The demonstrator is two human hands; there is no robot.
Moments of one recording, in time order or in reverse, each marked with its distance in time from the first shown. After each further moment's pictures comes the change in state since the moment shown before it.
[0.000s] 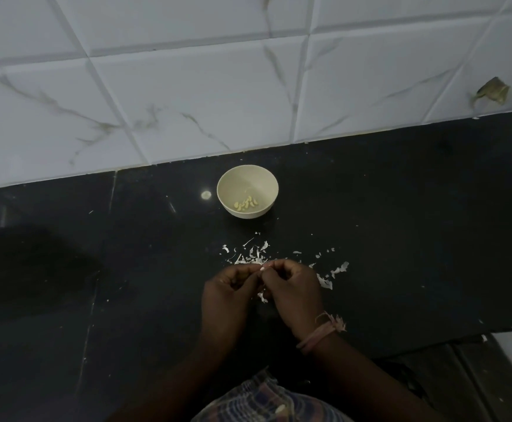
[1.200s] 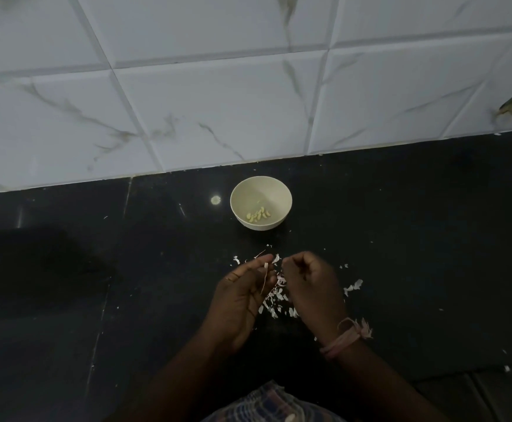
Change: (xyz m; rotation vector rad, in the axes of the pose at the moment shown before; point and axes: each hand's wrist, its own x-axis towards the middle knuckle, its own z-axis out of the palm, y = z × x) left_hand 0.033 0.005 0.002 -0.741 -0.122 -0.283; right_hand 0.018 -0.026 -0.010 -0.175 -0.009 -0.146
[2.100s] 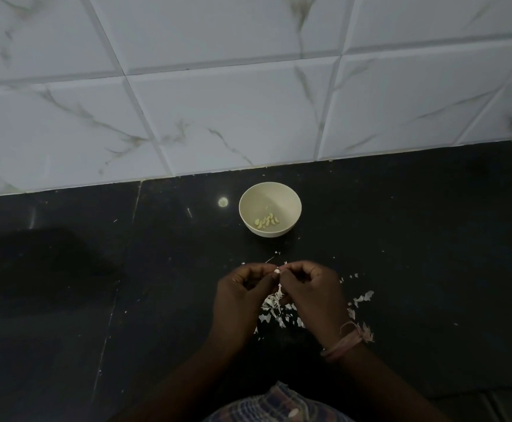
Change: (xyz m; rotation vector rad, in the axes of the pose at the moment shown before) left_hand -0.001 0.010 -0.003 0.670 0.108 0.296; right_hand 0.009 -0.004 0.012 0.121 -0.046 0.058
